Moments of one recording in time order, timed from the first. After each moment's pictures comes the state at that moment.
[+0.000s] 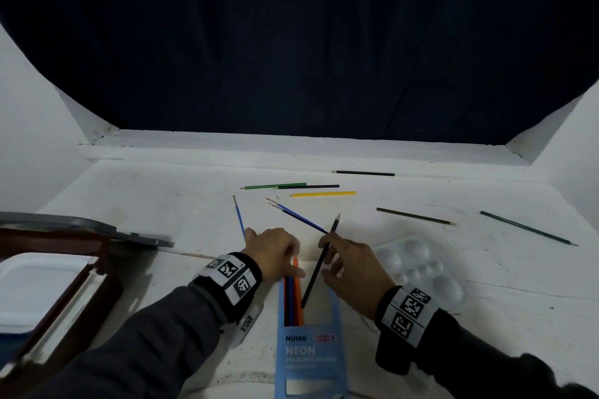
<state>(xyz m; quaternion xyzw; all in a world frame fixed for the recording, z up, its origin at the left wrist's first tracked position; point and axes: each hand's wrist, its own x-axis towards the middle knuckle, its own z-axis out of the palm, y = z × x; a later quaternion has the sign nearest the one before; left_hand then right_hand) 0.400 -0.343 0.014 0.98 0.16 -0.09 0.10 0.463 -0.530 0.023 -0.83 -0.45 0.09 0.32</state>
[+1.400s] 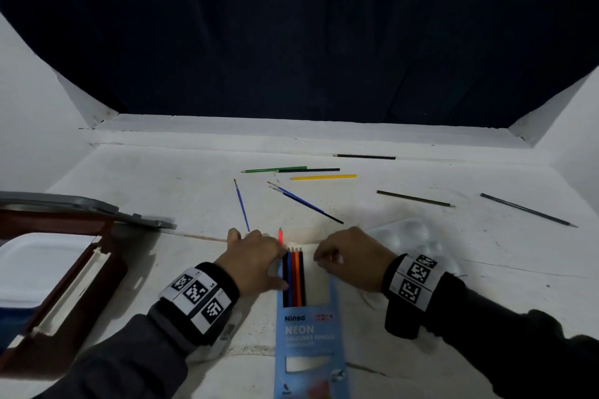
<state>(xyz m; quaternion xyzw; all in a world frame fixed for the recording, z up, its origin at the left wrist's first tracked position) 0.339 -0.358 0.029 0.99 0.10 -0.13 0.03 0.472 -0.535 0.032 -0.80 -0.55 0.15 0.18</state>
